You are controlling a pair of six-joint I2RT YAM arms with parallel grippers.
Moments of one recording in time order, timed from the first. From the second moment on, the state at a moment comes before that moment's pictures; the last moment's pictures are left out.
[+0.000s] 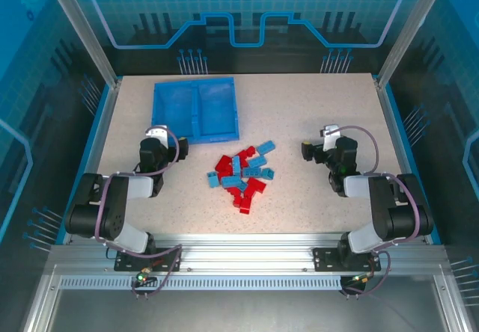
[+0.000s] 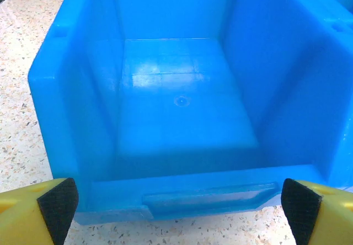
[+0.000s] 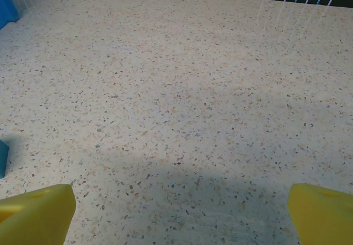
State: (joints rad) left arm -0.03 1.51 0.42 0.68 -0.06 -0.09; right arm 0.06 1.50 0.42 0.66 -0.08 -0.07
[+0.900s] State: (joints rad) left arm -0.08 1.35 0.46 0.44 -0.12 -0.12; right arm 0.15 1.15 0.68 0.04 0.13 0.17
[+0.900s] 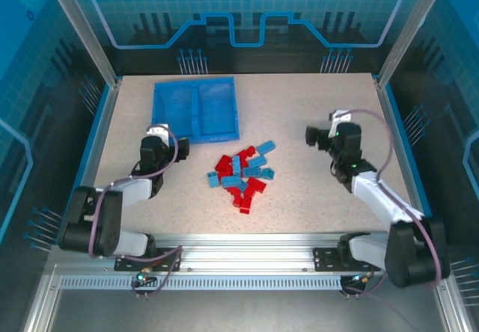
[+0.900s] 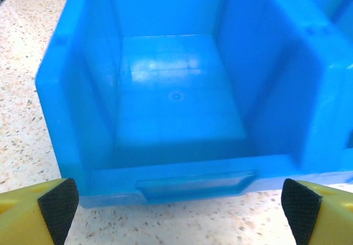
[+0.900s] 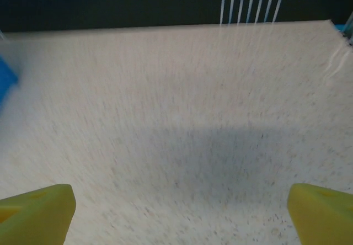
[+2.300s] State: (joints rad) left arm -0.54 1.52 0.86 -0.57 -0.05 -1.01; right arm 0.56 1.40 1.17 -0.85 -0.12 0.55
